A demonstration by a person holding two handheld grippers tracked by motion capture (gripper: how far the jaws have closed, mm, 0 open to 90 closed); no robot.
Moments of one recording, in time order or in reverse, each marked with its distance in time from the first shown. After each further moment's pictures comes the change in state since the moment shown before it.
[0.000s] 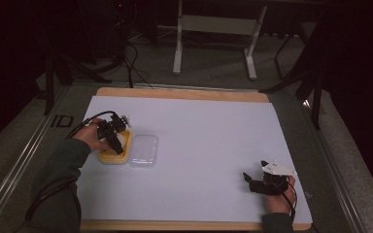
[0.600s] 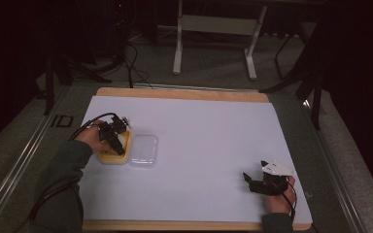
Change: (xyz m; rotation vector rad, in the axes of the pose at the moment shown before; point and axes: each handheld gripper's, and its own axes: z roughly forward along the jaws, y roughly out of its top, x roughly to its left) left arm 0.002 0.001 0.012 -0.014 -0.005 -0.010; right arm 0.001 0.000 0.000 0.002 -0.002 -0.006
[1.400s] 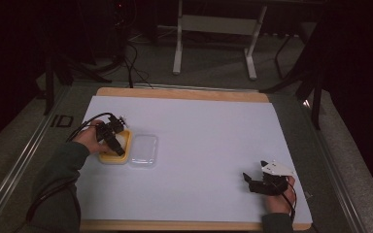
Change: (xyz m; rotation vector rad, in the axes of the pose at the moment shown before) left arm 0.004 -0.010 -0.003 -0.062 -0.066 -0.036; right arm 0.001 0.000 0.000 0.001 -0.001 -0.002
